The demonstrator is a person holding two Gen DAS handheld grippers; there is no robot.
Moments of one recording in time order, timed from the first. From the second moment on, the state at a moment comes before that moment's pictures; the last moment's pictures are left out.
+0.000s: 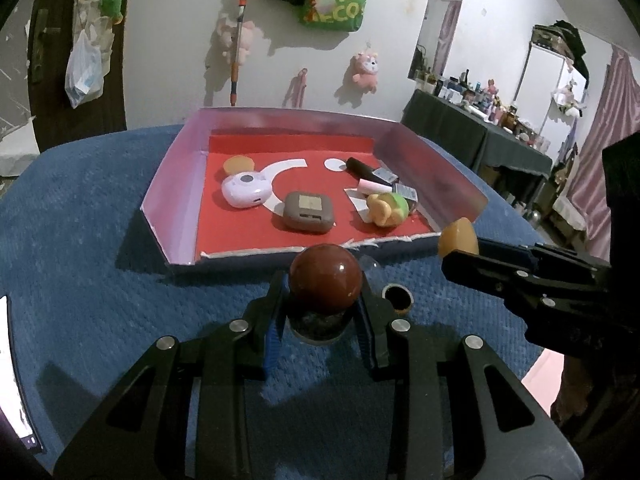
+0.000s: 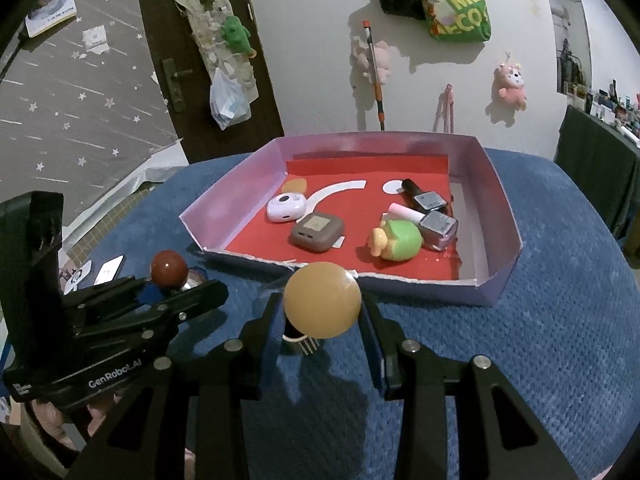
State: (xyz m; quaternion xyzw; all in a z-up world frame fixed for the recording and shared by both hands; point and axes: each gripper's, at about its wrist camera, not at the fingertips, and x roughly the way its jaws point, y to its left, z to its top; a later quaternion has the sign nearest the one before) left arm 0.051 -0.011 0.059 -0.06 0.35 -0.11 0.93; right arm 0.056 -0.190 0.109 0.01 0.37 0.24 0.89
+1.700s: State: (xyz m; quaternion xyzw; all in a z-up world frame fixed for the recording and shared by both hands) left arm 0.125 0.003 0.048 -0.05 0.39 -0.09 0.92; right arm 0.135 -0.180 0.082 0.02 0.43 0.24 0.87
